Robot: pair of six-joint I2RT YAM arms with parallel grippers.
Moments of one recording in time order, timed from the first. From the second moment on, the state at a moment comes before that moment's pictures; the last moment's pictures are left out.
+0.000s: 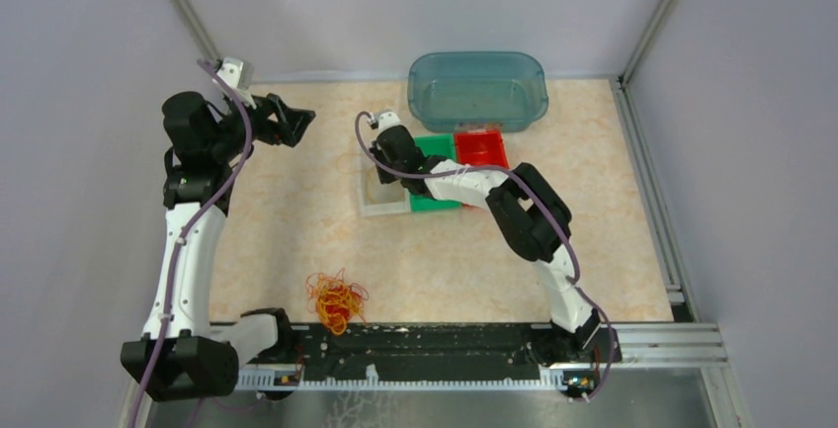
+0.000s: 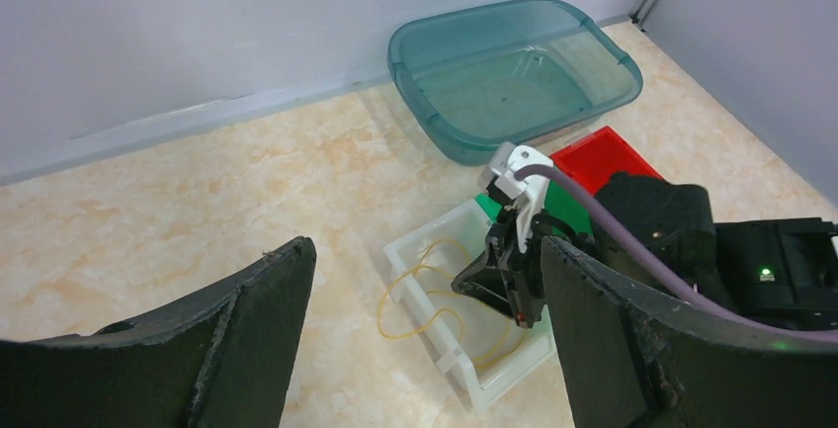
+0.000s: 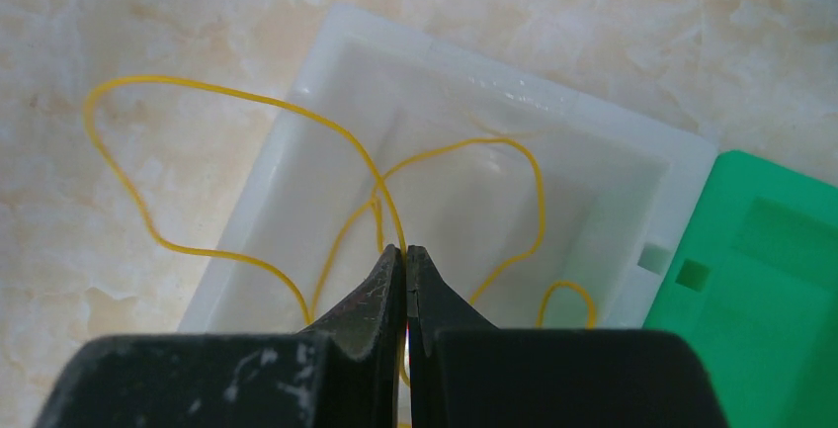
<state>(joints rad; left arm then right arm) 0.07 1.10 1.17 -0.18 0.60 -0.09 0.82 2.12 1.53 0.05 0.14 0.26</state>
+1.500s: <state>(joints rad) 0.07 1.10 1.15 -0.21 0.58 -0.08 0.85 2.05 1.69 0.08 0.07 0.25</state>
